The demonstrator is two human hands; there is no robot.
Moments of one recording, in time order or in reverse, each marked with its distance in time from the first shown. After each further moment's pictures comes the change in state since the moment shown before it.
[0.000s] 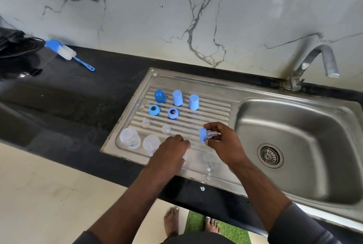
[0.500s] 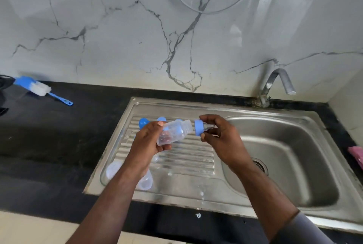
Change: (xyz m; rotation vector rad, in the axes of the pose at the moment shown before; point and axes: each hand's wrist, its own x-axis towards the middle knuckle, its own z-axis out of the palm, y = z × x) left_hand 0.024 -0.012 -0.087 -1.527 0.326 -0.206; right_hand 0.003 -0.082 -0.027 0.062 0.128 -0.246
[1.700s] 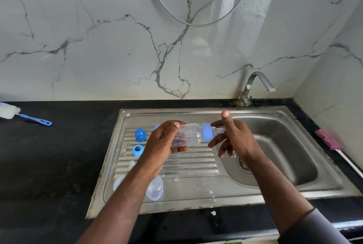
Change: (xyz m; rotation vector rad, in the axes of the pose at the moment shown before) left_hand 0.003 0.026 -0.020 0.010 -0.385 0.057; right_hand -0.036 -0.057 0.021 -0.165 0.140 0.181
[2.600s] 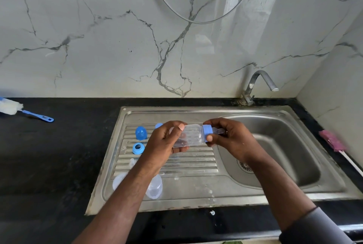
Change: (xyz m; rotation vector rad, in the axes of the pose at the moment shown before) left_hand 0.005 -0.006 0.001 0.067 -0.012 0.000; right_hand 0.012 0.015 -0.005 -0.015 -0.166 -0.213
